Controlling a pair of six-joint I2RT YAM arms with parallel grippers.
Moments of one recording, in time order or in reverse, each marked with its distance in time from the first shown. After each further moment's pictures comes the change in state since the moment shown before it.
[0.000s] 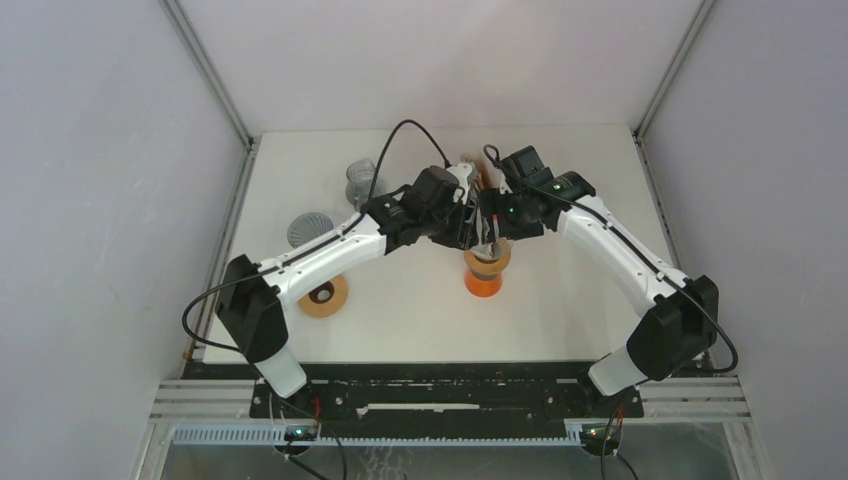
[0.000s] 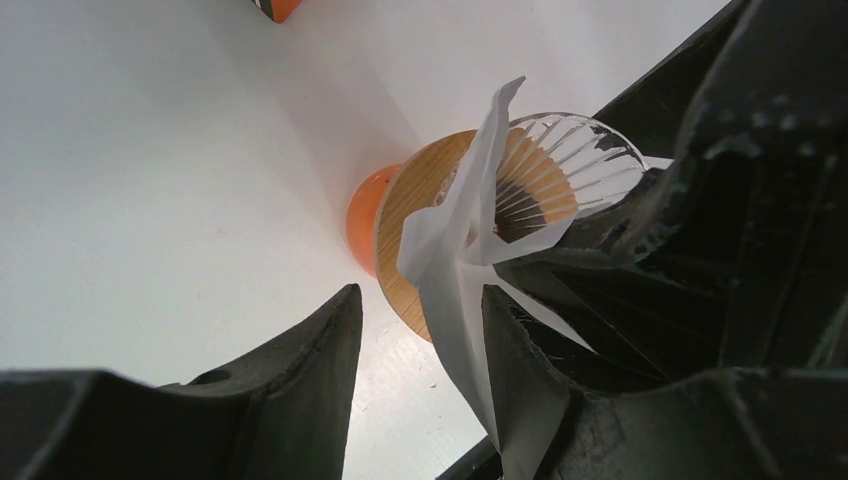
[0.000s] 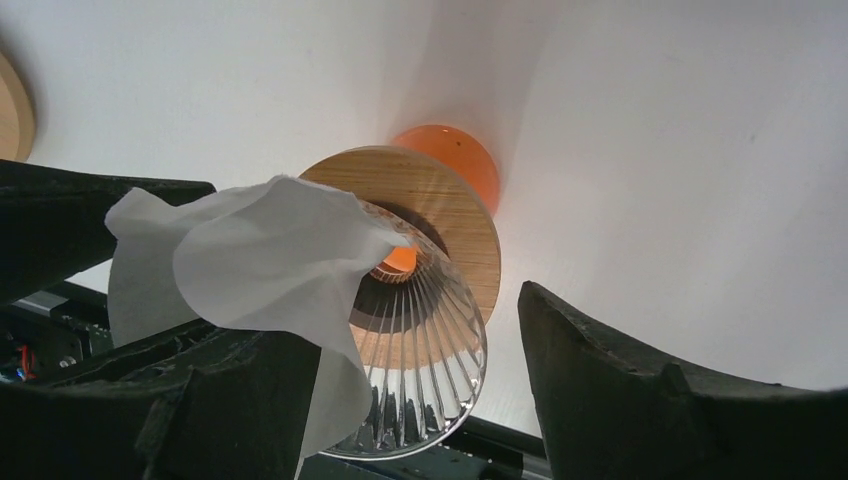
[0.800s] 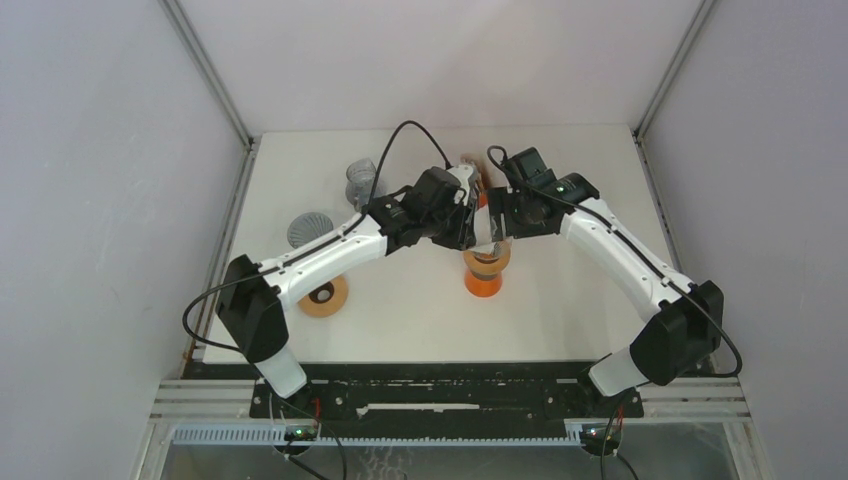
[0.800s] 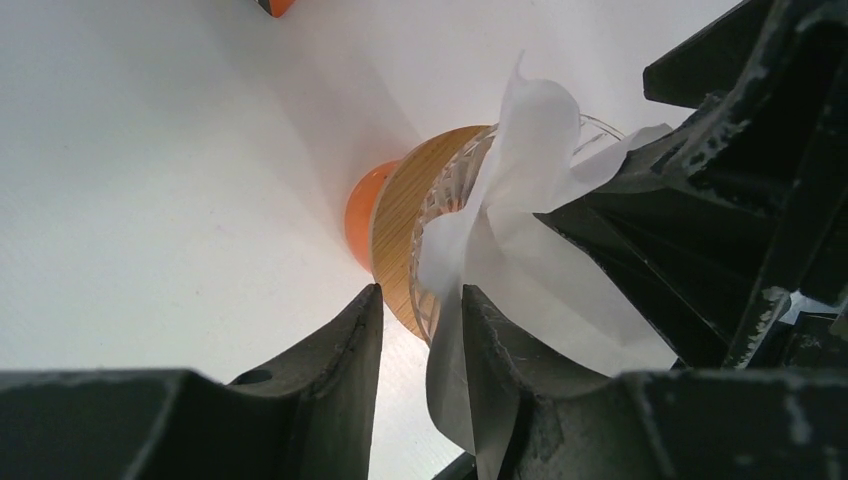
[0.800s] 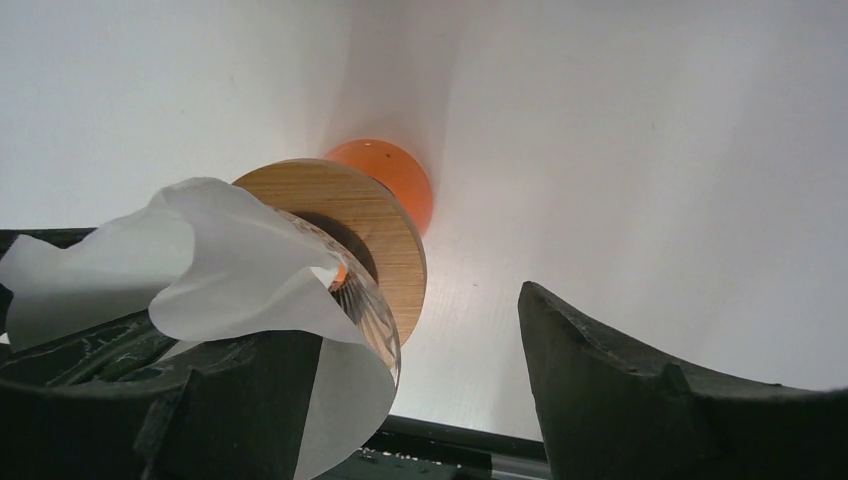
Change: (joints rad) left arm -0.003 0.003 0.000 -0.006 -0.008 -0.002; right arm 0.003 -0.021 -0.005 -0.022 0.144 0.003
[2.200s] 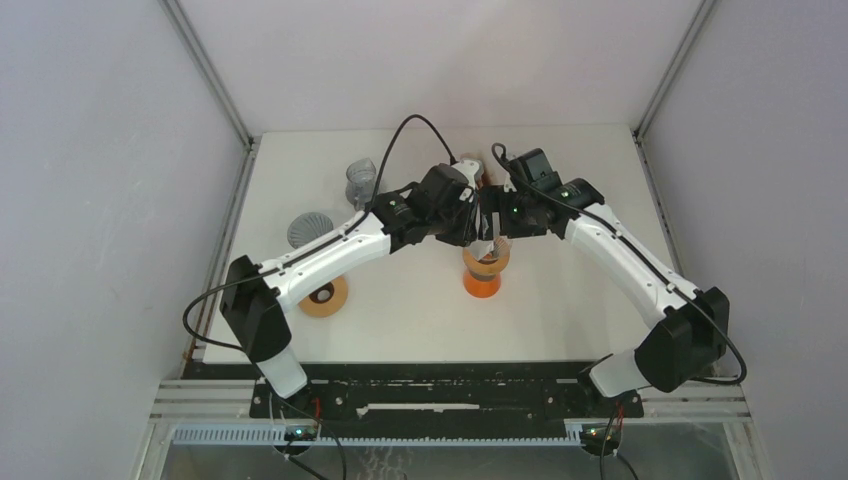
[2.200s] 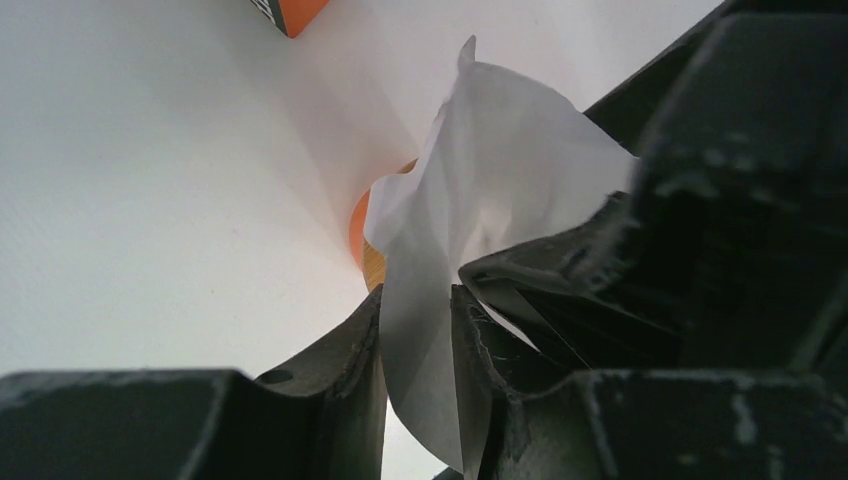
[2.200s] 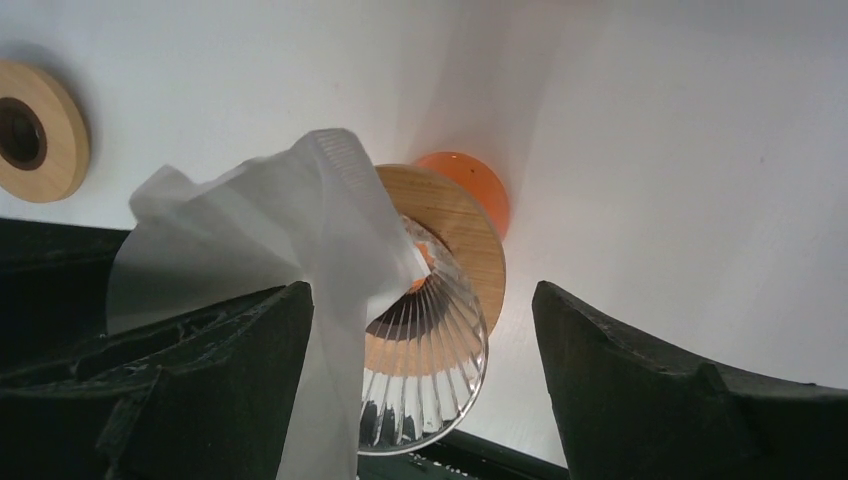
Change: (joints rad) left arm -0.038 0.016 0.084 -0.066 -0.074 0.002; right arm -0.011 -0.049 -0.050 0.103 -0.161 0.031
